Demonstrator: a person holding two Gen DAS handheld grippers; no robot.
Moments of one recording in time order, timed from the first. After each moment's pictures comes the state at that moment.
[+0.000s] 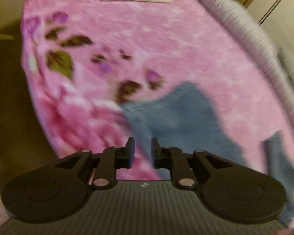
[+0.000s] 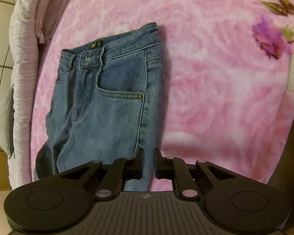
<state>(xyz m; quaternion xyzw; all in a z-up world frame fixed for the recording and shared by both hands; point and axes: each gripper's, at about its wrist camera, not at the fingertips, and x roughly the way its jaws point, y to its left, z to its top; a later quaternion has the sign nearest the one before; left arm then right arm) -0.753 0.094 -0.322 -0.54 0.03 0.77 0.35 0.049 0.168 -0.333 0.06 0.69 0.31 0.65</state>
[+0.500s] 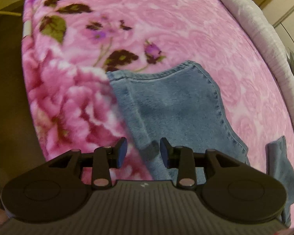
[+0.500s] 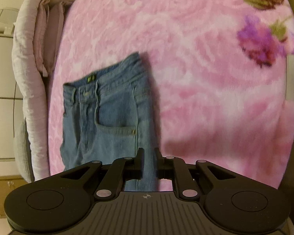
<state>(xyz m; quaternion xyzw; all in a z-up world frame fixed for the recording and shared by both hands) -0.733 0.113 -0.355 -0.57 0.03 0.76 0.31 0.091 0.147 -0.351 0.18 0.68 0.29 0.65</state>
